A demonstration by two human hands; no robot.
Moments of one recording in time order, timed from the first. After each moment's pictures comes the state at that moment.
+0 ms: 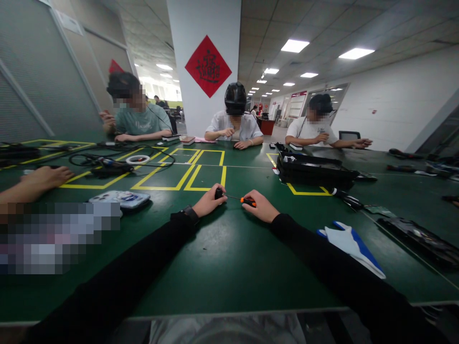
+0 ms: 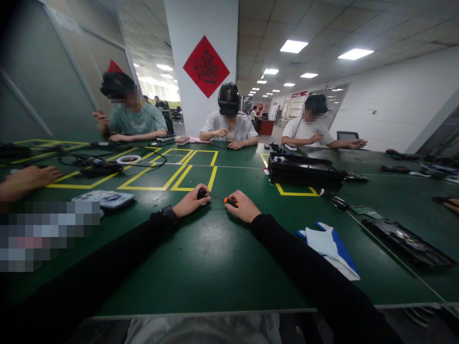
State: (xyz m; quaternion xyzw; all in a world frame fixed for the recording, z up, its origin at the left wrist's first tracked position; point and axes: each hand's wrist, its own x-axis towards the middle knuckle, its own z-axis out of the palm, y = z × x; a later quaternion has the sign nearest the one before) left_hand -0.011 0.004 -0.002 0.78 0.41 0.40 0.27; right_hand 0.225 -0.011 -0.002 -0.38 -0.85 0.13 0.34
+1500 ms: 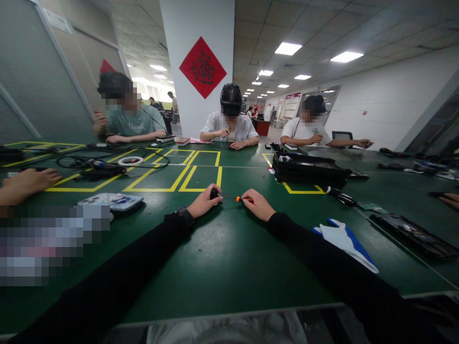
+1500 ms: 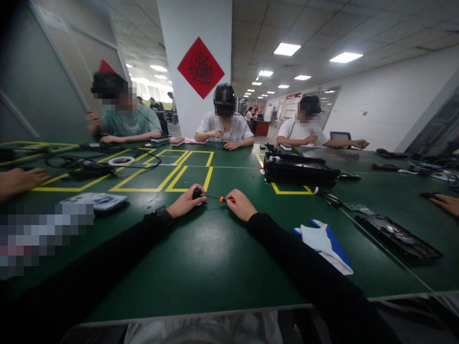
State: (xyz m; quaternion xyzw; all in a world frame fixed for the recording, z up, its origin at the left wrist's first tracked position) left_hand -0.012 0.004 -0.002 0.78 0.42 0.39 0.26; right_hand 0.227 -0.006 -0.005 -0.38 -0.84 0.10 0.36
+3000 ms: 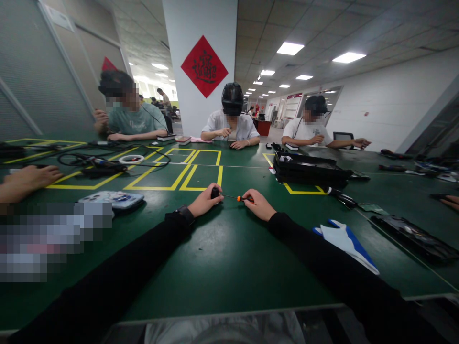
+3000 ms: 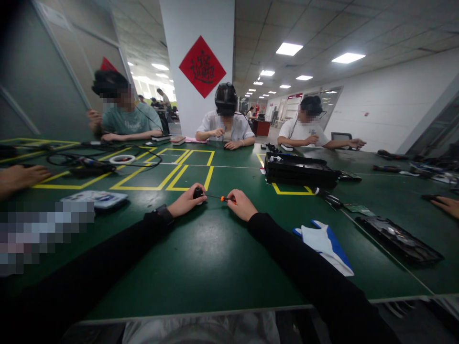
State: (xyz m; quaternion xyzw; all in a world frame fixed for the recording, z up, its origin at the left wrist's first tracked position) left_hand -0.011 0.004 -0.003 0.77 0.41 0.40 0.27; right_hand 0.228 -0.004 -0.007 -0.41 -0.83 0.11 0.36
